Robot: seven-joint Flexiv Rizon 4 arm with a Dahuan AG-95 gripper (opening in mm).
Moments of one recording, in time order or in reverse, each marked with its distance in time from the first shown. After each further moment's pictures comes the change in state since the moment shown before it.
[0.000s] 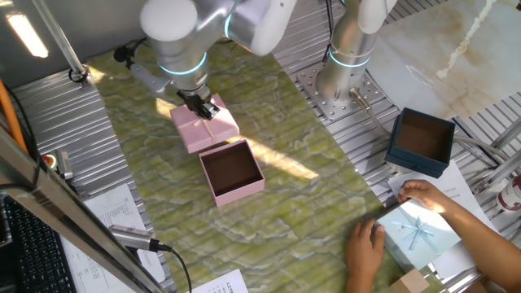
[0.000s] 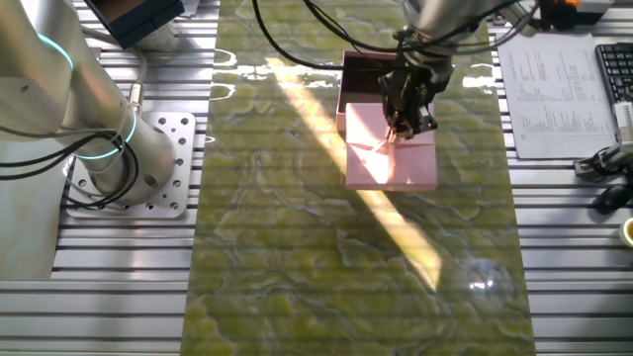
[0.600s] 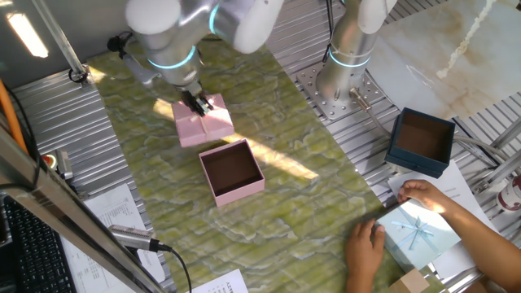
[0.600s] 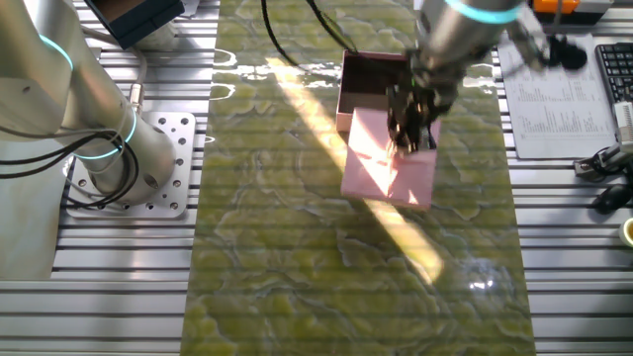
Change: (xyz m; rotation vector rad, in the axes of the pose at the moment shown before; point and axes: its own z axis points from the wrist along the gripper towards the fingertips) arm 0.008 -0.035 0.020 -0.011 0.040 0.090
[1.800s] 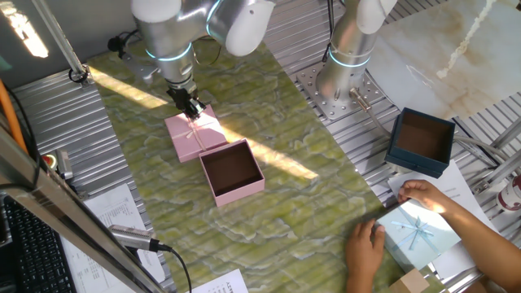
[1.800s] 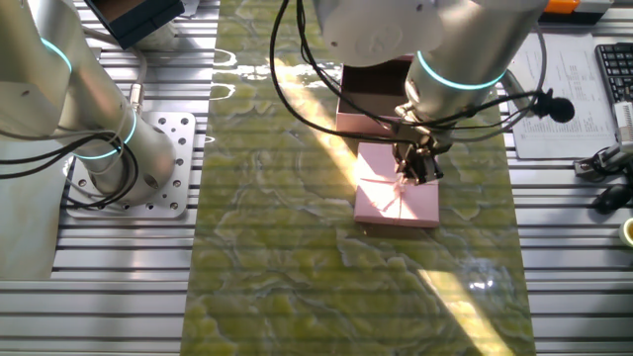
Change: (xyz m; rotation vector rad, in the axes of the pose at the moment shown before) arm -0.023 -0.010 0.032 -0.047 -0.137 -0.128
